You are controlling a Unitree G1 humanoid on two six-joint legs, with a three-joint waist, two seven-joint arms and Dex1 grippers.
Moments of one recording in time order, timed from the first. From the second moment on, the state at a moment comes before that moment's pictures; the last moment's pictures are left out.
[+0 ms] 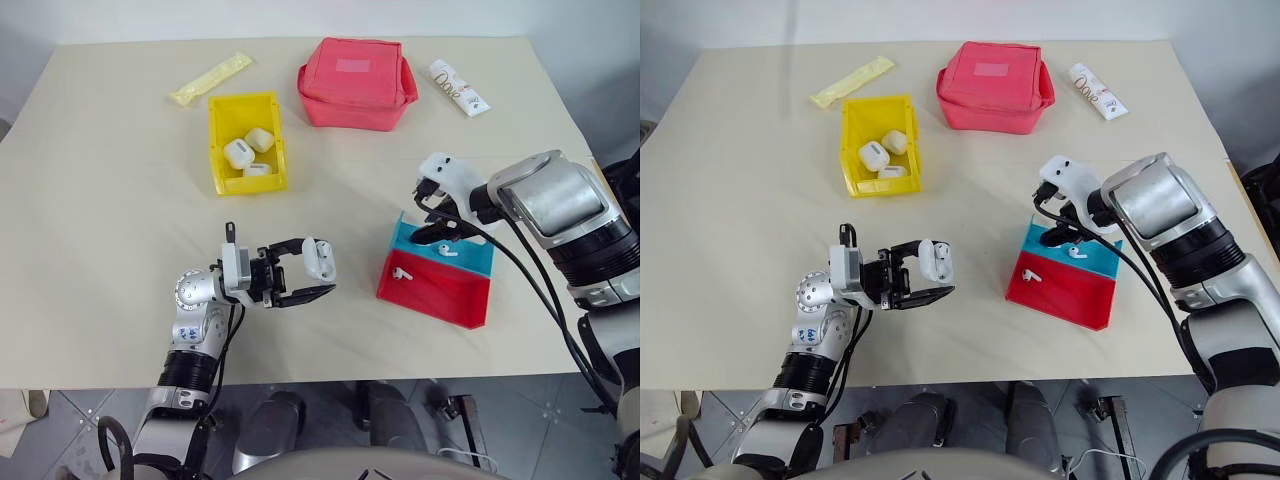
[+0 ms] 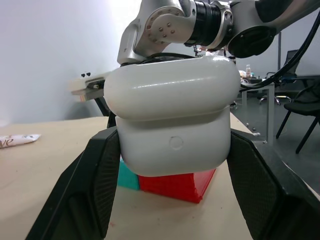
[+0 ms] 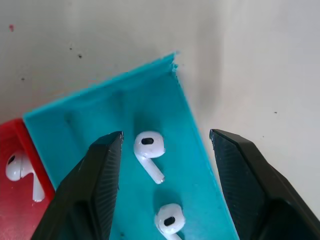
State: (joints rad) left arm -0.33 0.22 -0.02 0.28 -0.49 -0.35 -1.31; right arm -1.01 -0.78 0.55 0.17 0.18 1.20 0.98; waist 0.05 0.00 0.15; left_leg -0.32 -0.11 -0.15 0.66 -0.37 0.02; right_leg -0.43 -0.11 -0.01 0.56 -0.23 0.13
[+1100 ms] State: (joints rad) left arm -0.30 0.22 -0.02 0.24 -0.48 -0.35 -1.27; right arm -1.02 -0.77 0.61 0.16 0.14 1.22 1.02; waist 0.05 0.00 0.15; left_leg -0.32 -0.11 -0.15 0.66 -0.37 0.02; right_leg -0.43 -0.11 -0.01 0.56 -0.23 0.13
